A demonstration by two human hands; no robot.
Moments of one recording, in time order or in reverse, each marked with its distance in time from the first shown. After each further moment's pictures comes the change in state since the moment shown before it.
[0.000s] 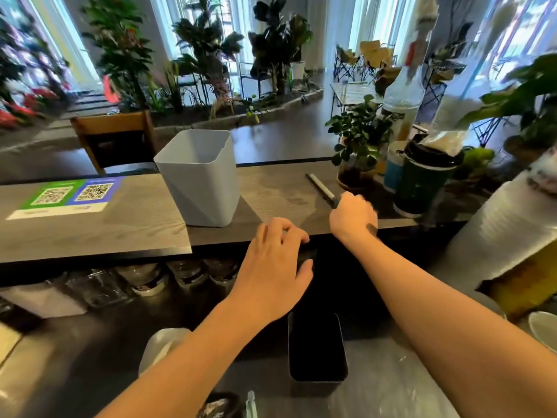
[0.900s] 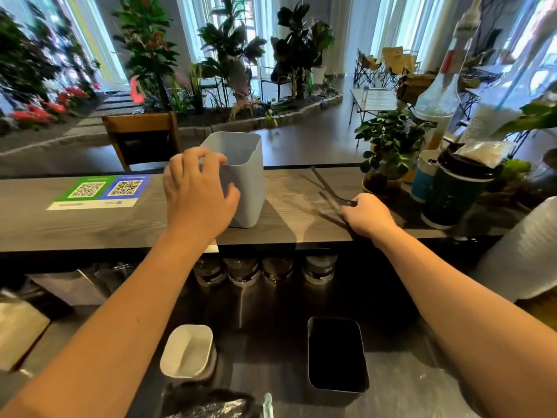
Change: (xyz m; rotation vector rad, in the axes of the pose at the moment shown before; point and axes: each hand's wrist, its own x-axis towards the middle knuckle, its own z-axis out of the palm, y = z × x) left_hand 0.040 -0.115 -0.089 0.329 0.448 -0.310; right_hand 0.000 -0.022 -0.023 0.338 -0.257 -0.025
